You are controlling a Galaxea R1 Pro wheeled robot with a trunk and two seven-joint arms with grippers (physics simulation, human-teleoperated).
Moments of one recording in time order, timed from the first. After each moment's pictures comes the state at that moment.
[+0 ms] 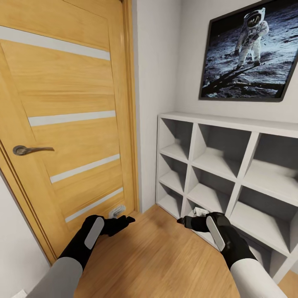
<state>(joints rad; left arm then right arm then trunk) -0.63 -0.07 0.02 -0.79 0.58 0.79 0.02 -0.61 -0.04 0.00 -0.90 -0.32 0.86 0.10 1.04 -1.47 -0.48</state>
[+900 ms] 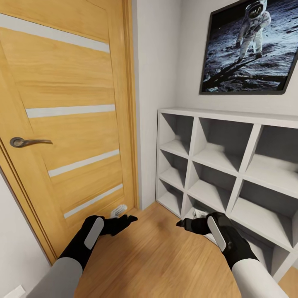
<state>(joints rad) -0.63 -0.07 0.02 -0.78 0.59 0.80 -0.07 -0.61 -0.05 0.00 -0.90 -0.32 0.94 0.16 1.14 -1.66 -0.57</state>
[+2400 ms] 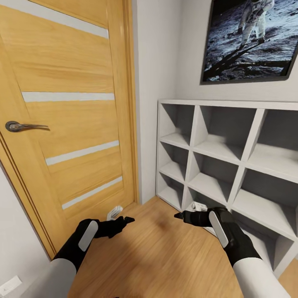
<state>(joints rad) -0.63 -0.02 0.04 -0.72 0.60 0.79 -0.20 -0.61 -0.05 -0.01 -1.00 -0.32 0.95 0.23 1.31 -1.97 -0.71</state>
